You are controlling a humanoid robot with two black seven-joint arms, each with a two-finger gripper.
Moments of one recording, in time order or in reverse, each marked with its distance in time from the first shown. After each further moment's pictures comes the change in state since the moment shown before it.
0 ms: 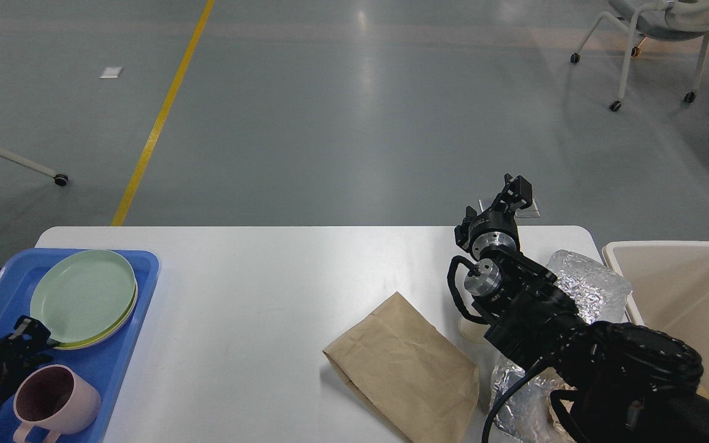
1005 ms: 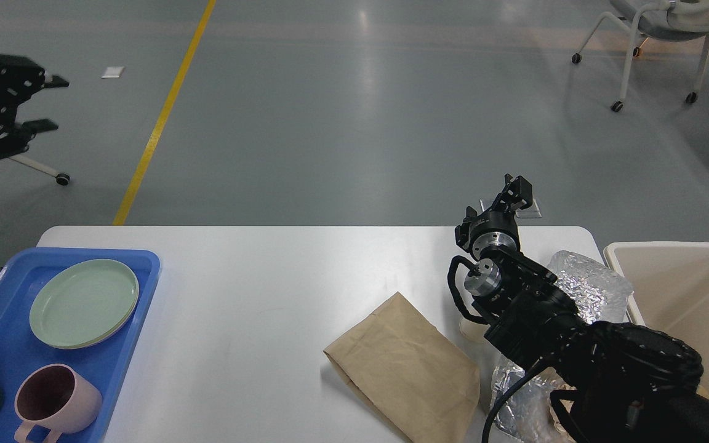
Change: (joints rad) left arm -0.769 0.061 0.141 -0.029 0.052 -0.251 -0.017; right arm 0.000 0.000 0.000 0.000 0.000 0.000 0.000
